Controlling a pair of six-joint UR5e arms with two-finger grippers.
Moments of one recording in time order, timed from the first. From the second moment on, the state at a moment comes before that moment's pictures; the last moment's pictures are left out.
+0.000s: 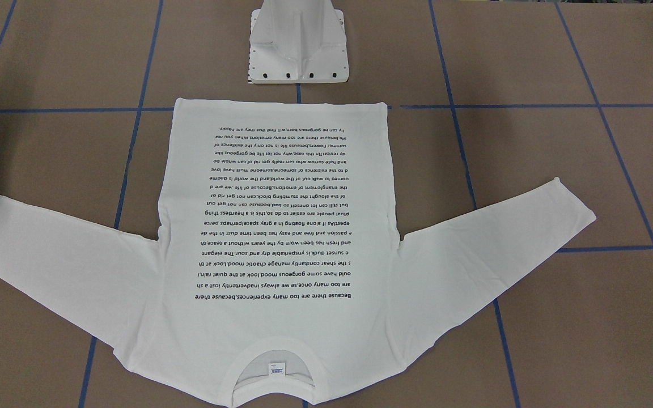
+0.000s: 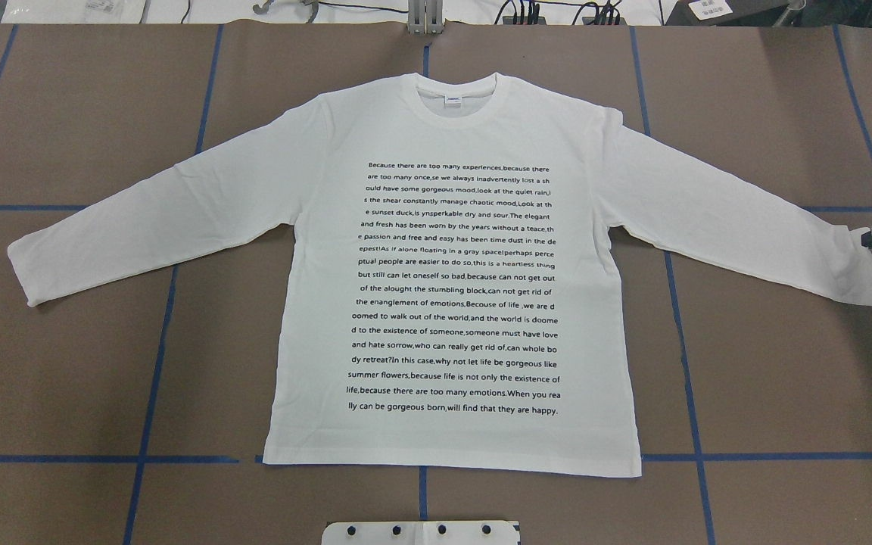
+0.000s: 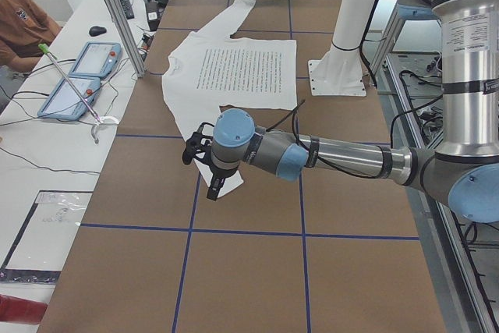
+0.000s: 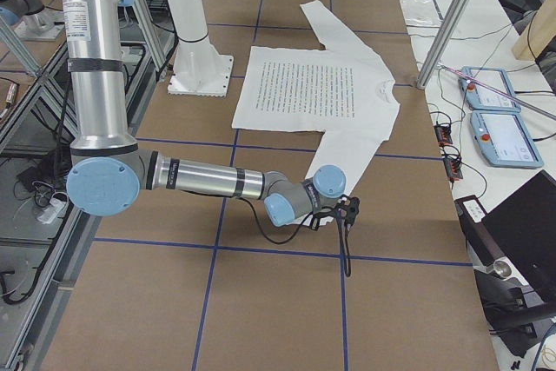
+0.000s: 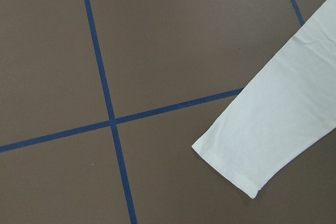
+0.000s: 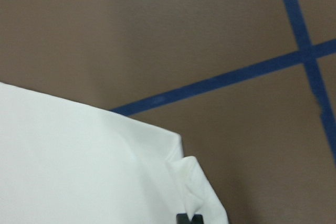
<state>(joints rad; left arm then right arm) -1.55 -1.44 -1.83 -1.84 -2.46 -0.06 1.26 -1.52 1.41 -1.02 2.44 0.87</state>
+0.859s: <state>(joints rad) -1.55 -1.45 -1.84 -1.83 -2.46 -0.06 0.97 -0.83 1.44 -1.32 2.25 1.66</state>
